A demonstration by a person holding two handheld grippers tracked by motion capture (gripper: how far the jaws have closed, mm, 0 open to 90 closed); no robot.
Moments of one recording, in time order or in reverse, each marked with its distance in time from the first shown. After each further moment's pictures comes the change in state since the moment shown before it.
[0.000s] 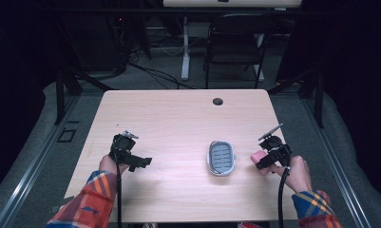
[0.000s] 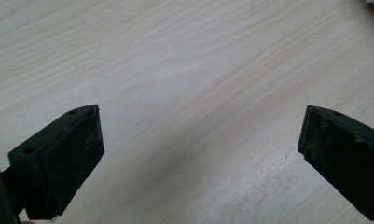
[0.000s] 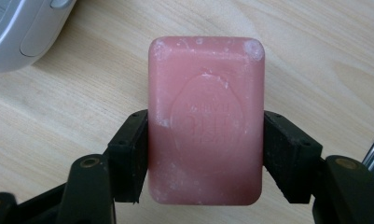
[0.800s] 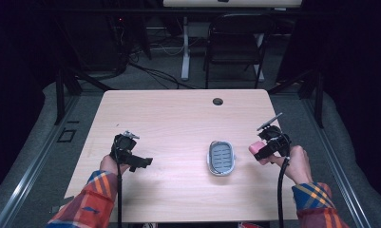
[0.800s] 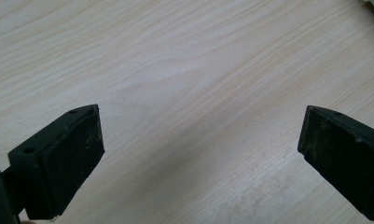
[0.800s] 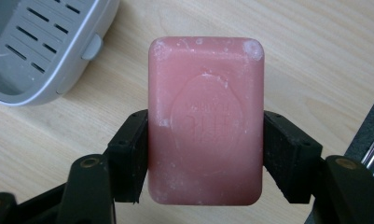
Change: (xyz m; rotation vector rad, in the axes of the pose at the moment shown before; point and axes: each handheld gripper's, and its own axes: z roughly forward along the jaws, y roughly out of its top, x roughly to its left) left arm -0.002 0.000 0.001 0.004 -0.003 0.005; right arm 0.001 0.024 -0.025 -0.041 -0.005 -0.017
